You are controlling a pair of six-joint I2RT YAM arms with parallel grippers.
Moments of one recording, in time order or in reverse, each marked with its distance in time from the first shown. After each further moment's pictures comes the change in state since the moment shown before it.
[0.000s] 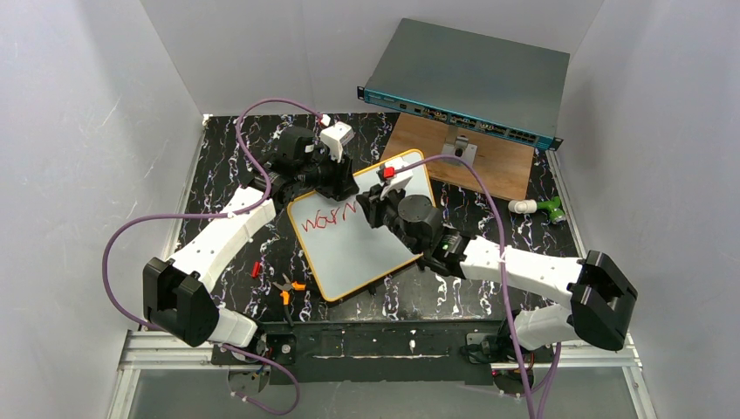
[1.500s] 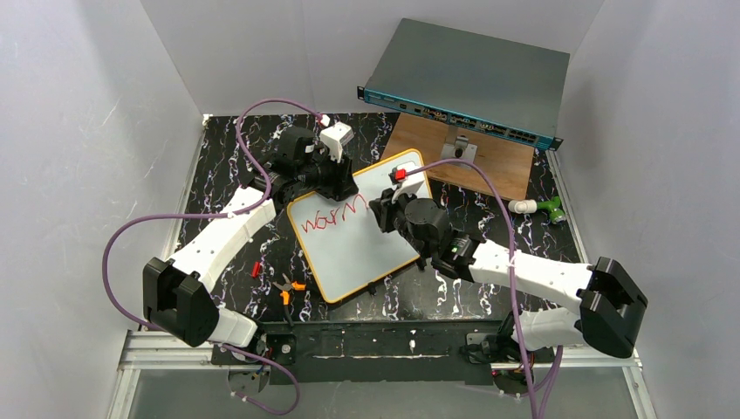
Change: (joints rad) left arm 0.000 0.000 0.000 -0.008 -0.018 0.000; right arm -0.038 -0.056 -0.056 -0.077 0.019 0.067
